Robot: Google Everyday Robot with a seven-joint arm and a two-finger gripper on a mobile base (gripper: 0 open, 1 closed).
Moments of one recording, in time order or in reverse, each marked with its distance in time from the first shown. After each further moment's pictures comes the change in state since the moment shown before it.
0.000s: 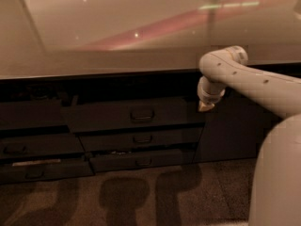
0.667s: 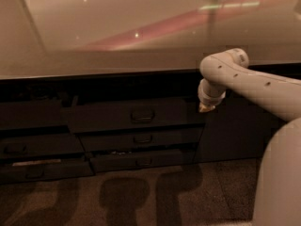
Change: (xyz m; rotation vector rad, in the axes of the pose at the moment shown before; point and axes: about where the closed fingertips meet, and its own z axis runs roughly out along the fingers) arm 0.000 0.009 0.000 -0.003 0.001 -0.009
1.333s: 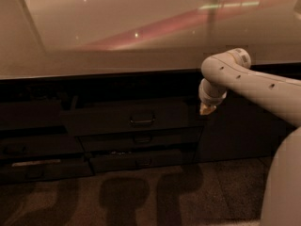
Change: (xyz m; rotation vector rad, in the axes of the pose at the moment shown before) arm 0.003 0.001 -0.008 0.031 0.005 -0.007
